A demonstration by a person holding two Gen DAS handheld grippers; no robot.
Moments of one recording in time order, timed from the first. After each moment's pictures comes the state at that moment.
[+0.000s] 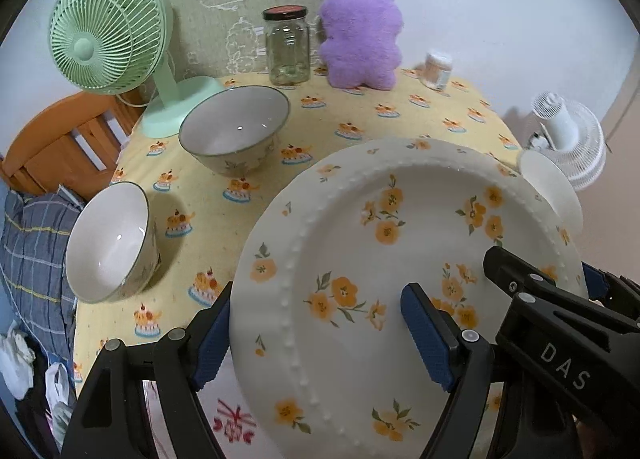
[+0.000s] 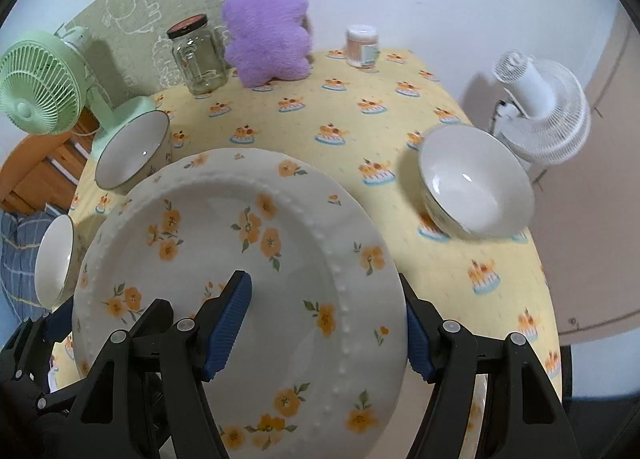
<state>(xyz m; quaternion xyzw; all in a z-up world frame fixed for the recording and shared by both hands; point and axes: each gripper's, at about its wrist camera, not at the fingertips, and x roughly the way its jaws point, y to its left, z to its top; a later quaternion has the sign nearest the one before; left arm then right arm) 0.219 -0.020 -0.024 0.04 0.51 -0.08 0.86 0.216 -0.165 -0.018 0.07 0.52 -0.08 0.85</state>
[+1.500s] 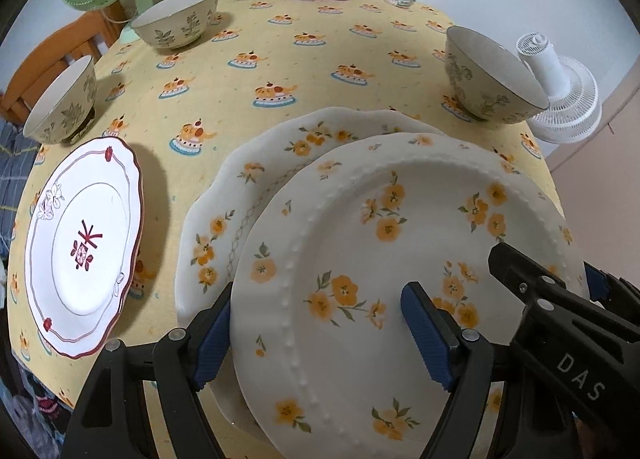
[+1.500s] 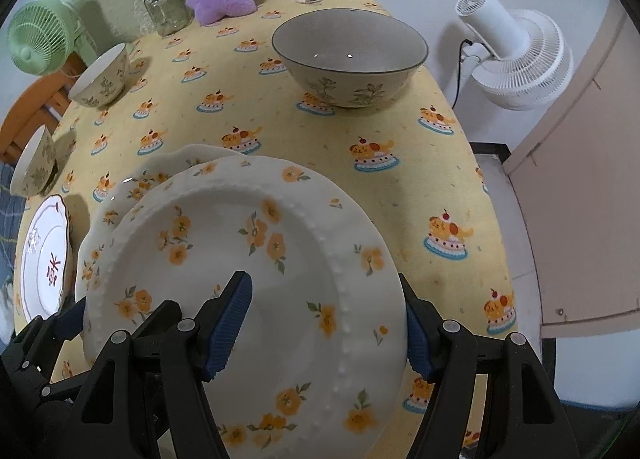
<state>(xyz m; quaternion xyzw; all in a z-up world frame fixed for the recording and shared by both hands) 0.123 -0.121 -0.091 -0.01 0.58 -0.04 0.81 0.116 -0.272 -0.075 0.05 0.56 -0.04 0.82</state>
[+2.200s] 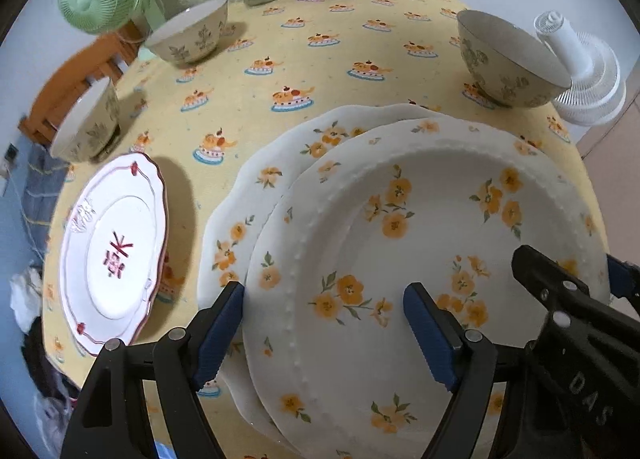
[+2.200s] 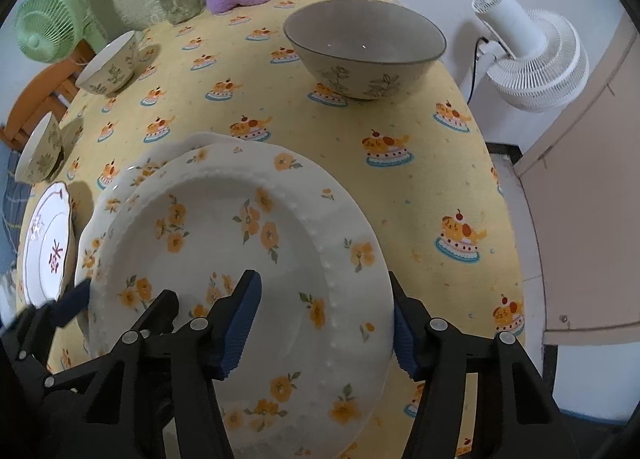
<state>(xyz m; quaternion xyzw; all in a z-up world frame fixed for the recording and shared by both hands) 0.122 -0.135 -0.091 0.06 0.58 0.01 0.82 0.116 -0.270 -0.081 0.04 0.57 -0.02 0.82</state>
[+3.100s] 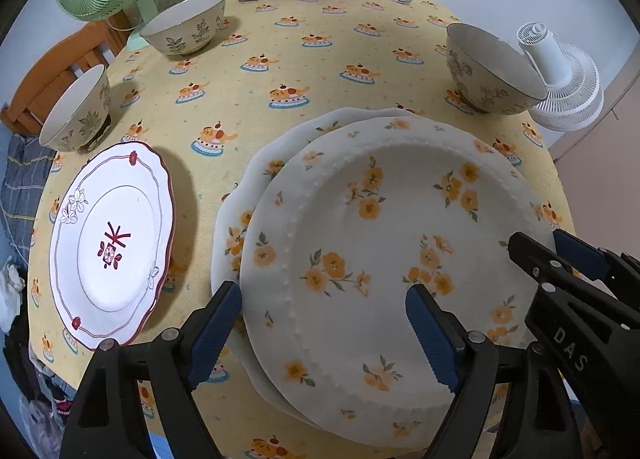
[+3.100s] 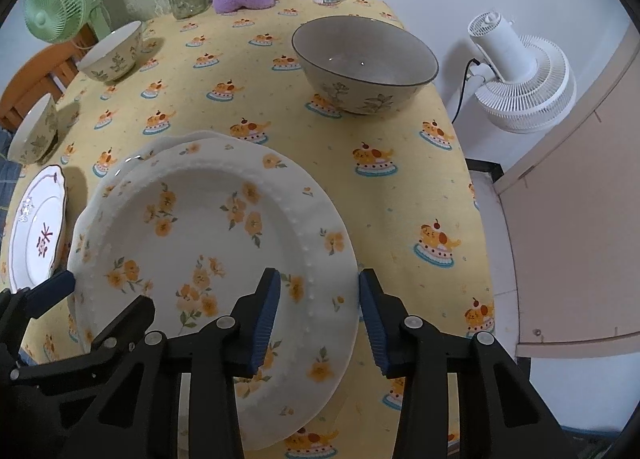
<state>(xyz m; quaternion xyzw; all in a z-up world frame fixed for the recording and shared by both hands) 0.116 -0.114 -0.077 0.02 0.59 -0.04 0.81 0.111 -0.261 -0.068 -0.01 0.57 -0.04 0.82</state>
